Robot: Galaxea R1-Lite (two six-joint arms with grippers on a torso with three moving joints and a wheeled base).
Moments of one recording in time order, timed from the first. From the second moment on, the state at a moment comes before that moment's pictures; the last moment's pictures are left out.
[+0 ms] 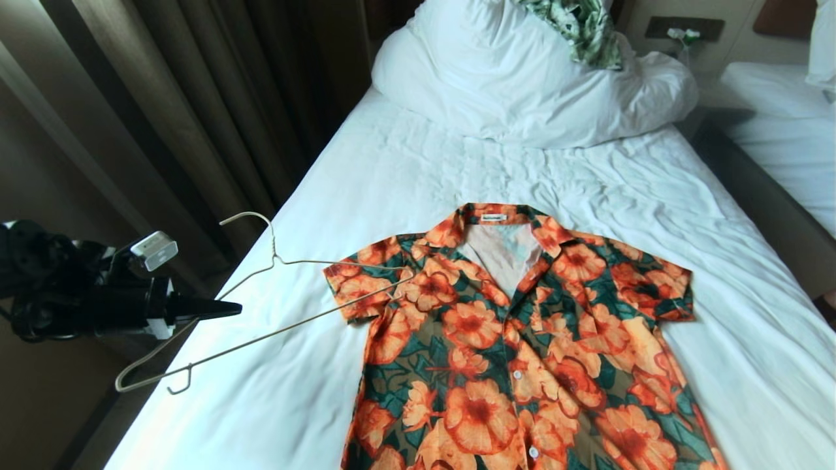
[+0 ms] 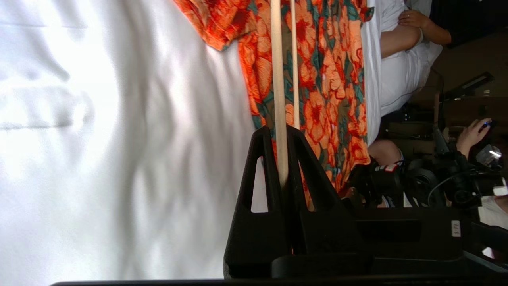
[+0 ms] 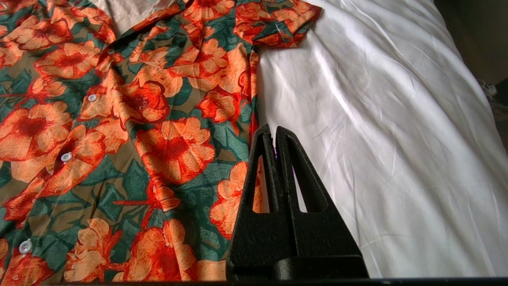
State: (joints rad) left arm 0.39 1.96 -1.34 0.76 -1.15 0.50; right arm 0.00 0.00 0.00 0.00 0.00 0.03
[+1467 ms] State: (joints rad) left arm 0.19 1.52 -1.35 0.98 -1.18 0.41; right arm 0.00 0.00 0.00 0.00 0.00 0.03
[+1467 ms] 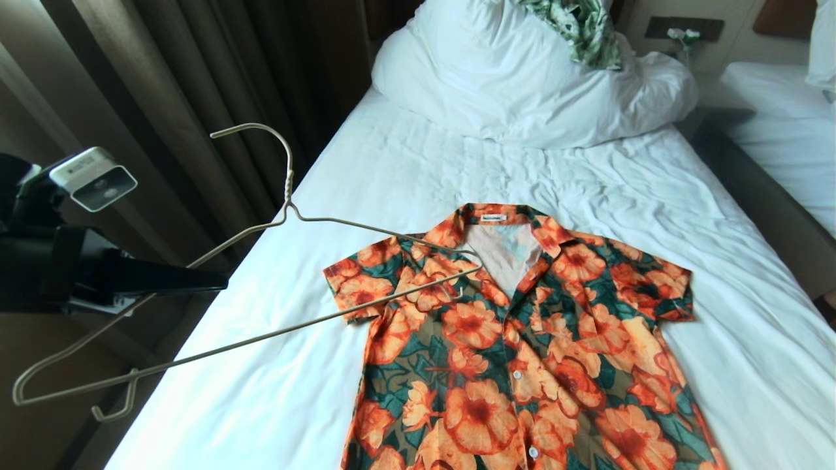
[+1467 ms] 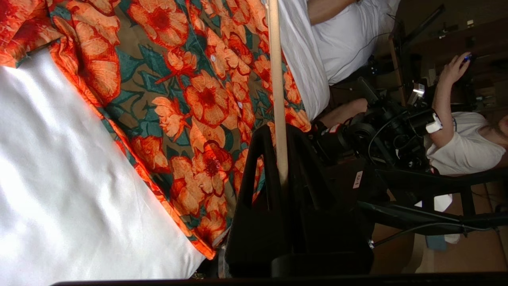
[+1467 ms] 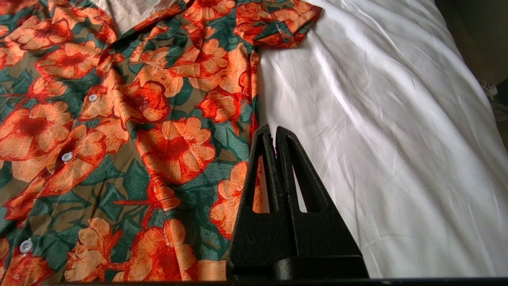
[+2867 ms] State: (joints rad) left arm 0.04 1.43 -1.35 0.88 -1.08 0.29; right arm 0.00 0.00 0.00 0.00 0.00 0.03
